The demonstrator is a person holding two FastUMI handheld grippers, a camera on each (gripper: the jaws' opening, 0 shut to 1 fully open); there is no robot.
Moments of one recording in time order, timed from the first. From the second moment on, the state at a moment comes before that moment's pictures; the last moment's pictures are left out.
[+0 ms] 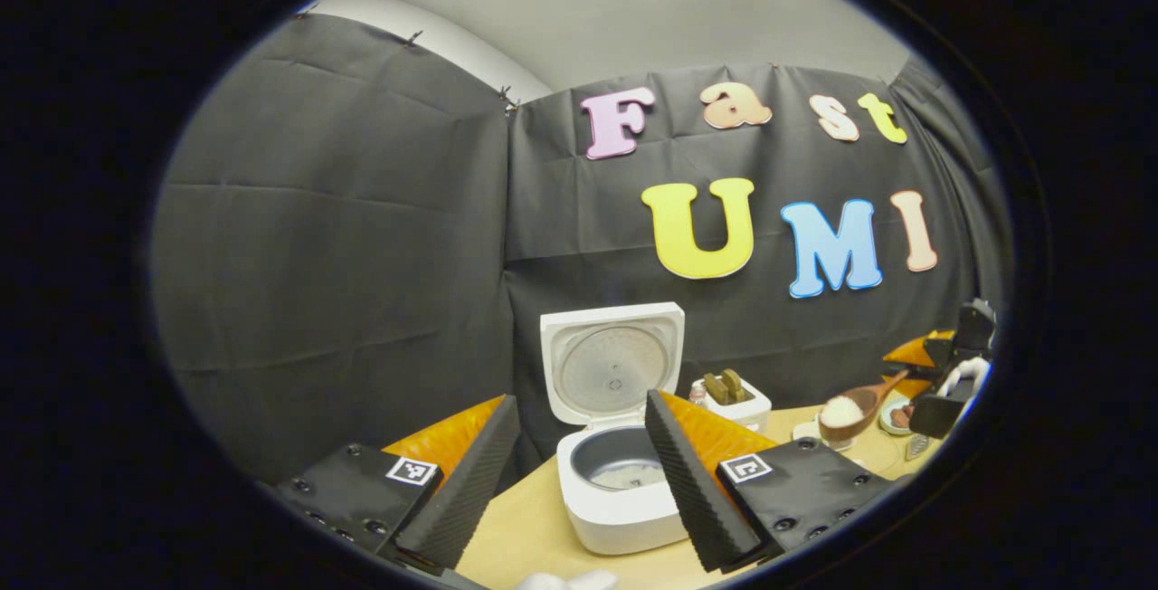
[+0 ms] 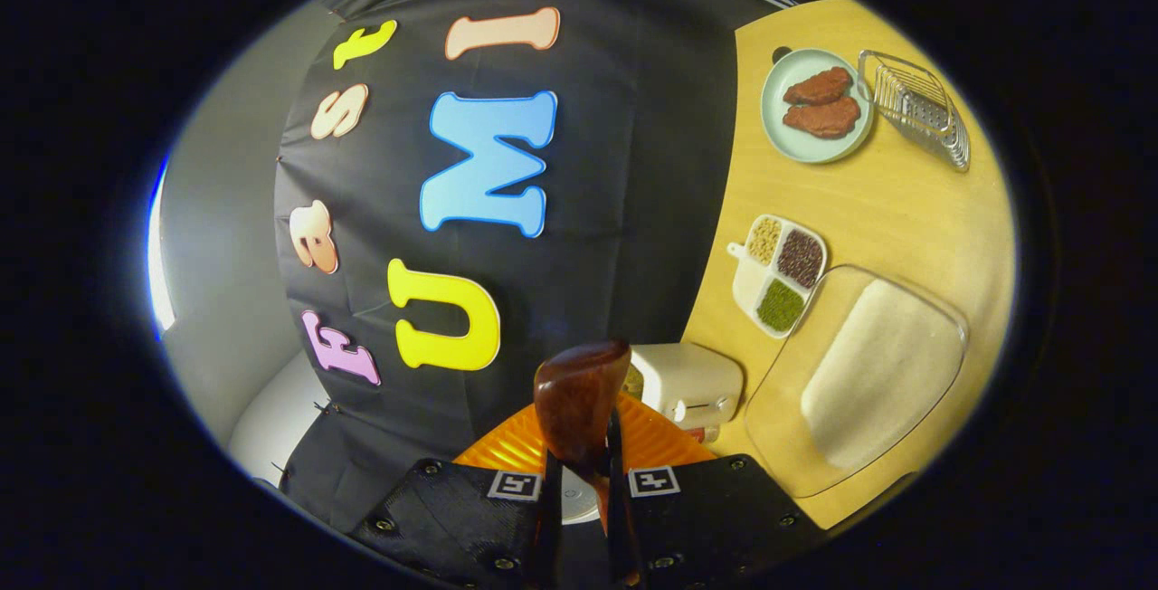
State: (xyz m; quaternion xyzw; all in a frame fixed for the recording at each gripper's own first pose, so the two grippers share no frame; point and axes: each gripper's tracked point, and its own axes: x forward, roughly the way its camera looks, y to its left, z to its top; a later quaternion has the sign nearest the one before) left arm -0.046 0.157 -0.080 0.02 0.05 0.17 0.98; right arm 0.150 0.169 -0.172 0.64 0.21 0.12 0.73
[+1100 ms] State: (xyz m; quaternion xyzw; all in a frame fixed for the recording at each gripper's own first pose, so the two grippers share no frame) left arm -0.053 0.177 -0.090 0.03 0.06 0.20 0.98; right arm 0.181 0.418 -0.230 0.50 0.27 0.17 0.80
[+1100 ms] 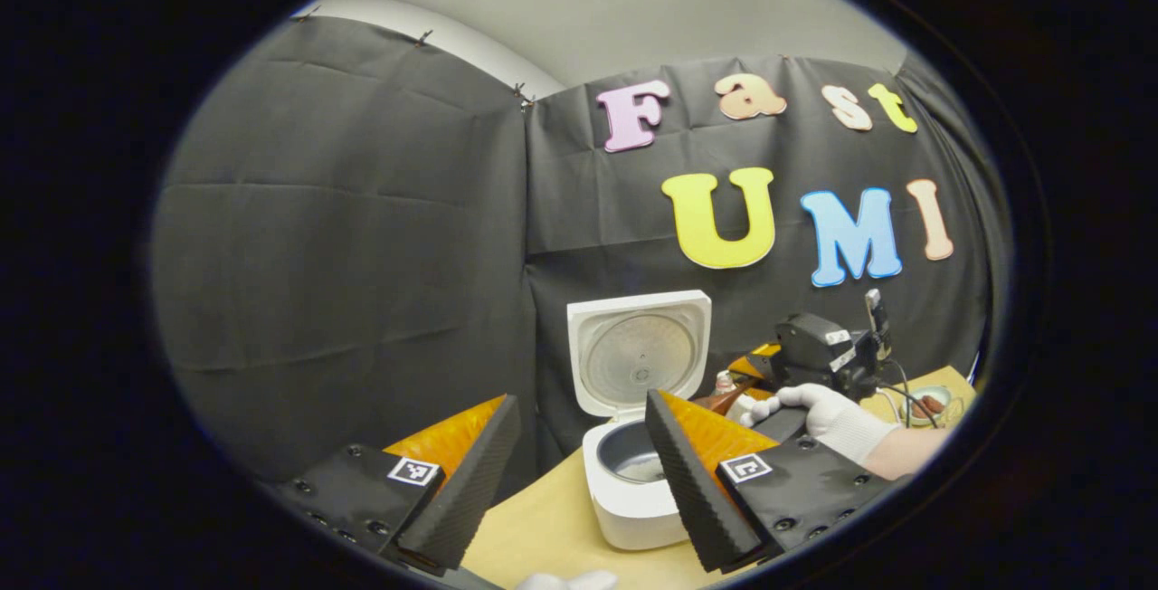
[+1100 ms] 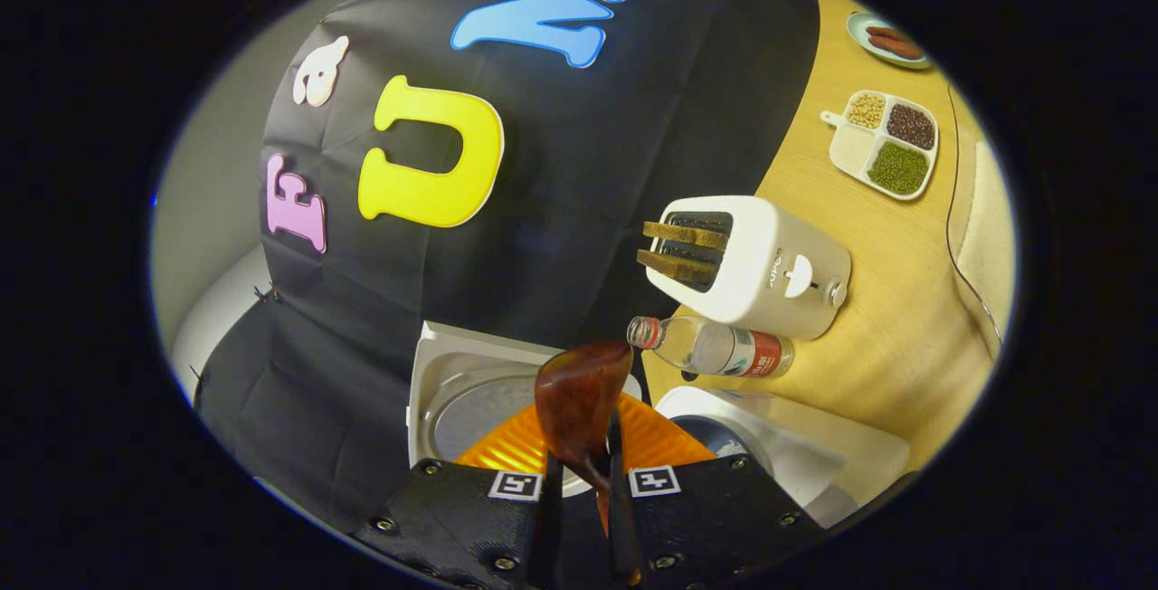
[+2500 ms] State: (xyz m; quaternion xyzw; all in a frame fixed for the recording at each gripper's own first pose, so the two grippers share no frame) left arm -0.049 0.182 -0.108 0.02 0.07 0.21 0.98; right arm 0.144 0.472 -0.224 -0.11 0.05 0.32 0.94
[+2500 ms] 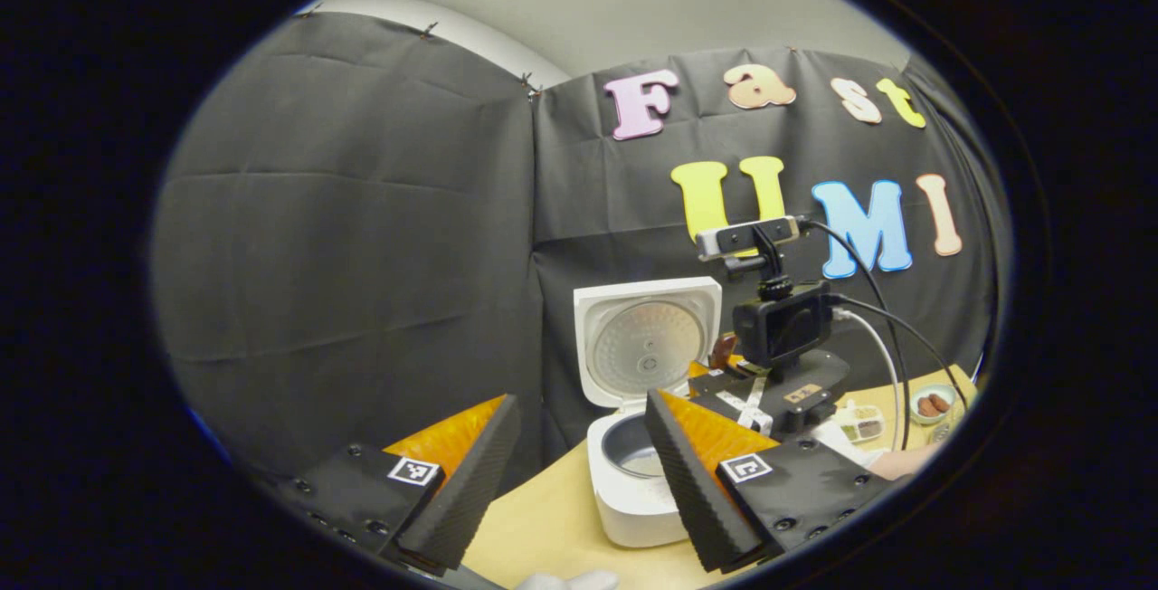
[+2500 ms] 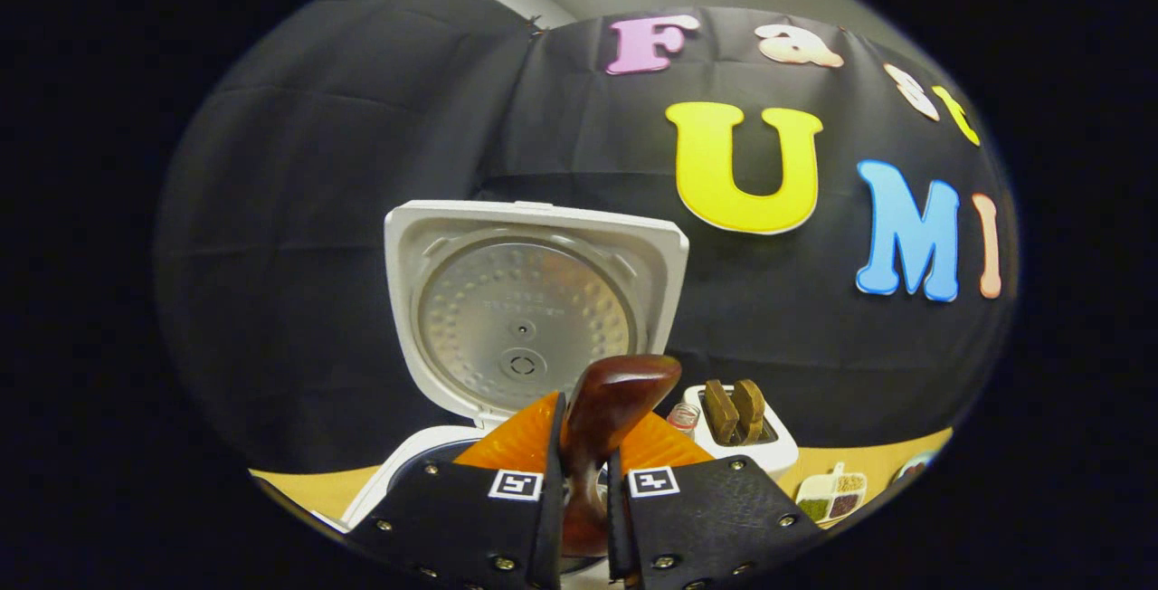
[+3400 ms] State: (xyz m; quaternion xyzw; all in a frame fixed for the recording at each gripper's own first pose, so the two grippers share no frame) left arm -0.057 0.178 -0.101 0.02 0.07 0.21 0.97; right arm 0.169 0.419 -0.203 0.29 0.20 0.27 0.89
